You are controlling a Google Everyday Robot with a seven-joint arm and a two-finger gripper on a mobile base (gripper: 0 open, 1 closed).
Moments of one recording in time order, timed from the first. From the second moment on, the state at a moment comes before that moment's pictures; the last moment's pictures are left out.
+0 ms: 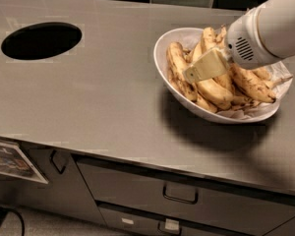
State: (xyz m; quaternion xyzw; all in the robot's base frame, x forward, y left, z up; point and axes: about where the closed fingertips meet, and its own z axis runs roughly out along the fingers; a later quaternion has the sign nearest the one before) arm 0.508 -0.139 0.983 -0.31 0.87 0.05 0.38
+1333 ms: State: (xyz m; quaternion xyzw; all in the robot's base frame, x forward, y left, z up) arm 0.512 -0.132 0.999 -0.29 0.86 0.00 0.42
